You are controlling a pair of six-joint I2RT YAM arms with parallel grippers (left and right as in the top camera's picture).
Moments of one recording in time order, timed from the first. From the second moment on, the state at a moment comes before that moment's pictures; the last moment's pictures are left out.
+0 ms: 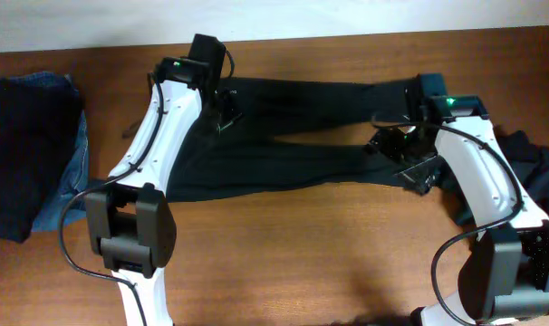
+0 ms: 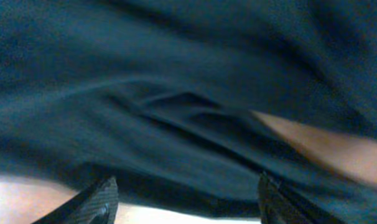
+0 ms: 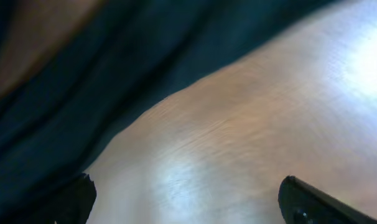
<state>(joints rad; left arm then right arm) -0.27 2.13 1.94 -1.21 0.08 -0.83 0.01 1.71 1.38 -1.18 -0.14 0.81</state>
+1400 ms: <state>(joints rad) -0.22 2.13 1.51 -1.18 -0.19 -1.62 0.01 1.81 1.05 -0.62 0.26 1.41</state>
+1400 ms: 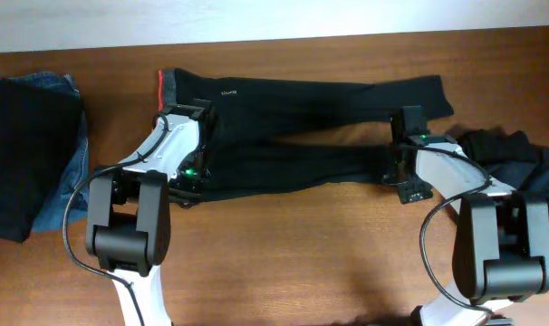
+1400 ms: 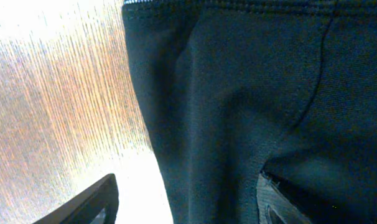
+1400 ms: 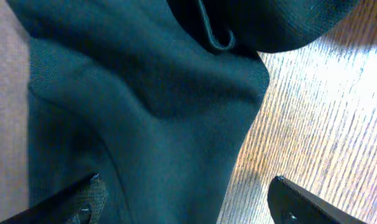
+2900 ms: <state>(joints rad) -0.22 2.12 1.47 -1.14 -0.13 -1.31 0.01 1.82 1.05 -0.64 0.21 1.05</state>
